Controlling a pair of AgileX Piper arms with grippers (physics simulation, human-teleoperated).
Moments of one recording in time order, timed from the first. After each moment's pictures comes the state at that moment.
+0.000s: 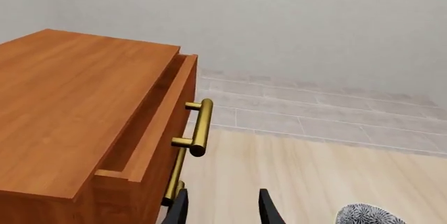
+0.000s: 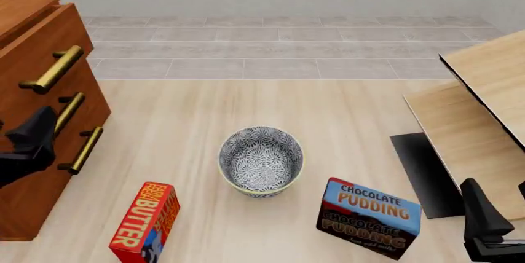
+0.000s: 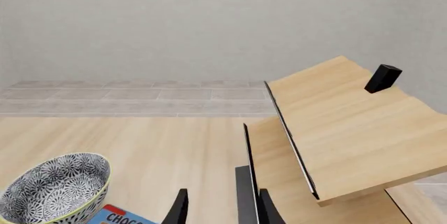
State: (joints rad) left arm 0.05 0.54 -0.29 -0.17 -0.12; right arm 0.00 0.01 -0.01 0.00 0.00
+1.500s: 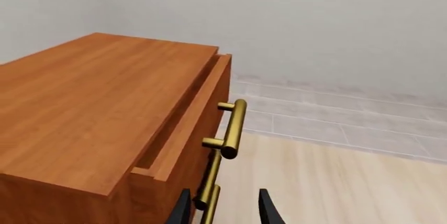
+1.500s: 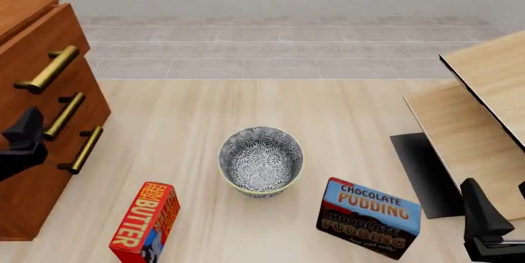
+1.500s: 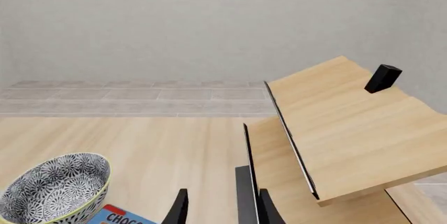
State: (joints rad) left arm 0.20 0.67 -0.24 -0.37 -0.09; right arm 0.00 0.01 -0.01 0.00 0.00
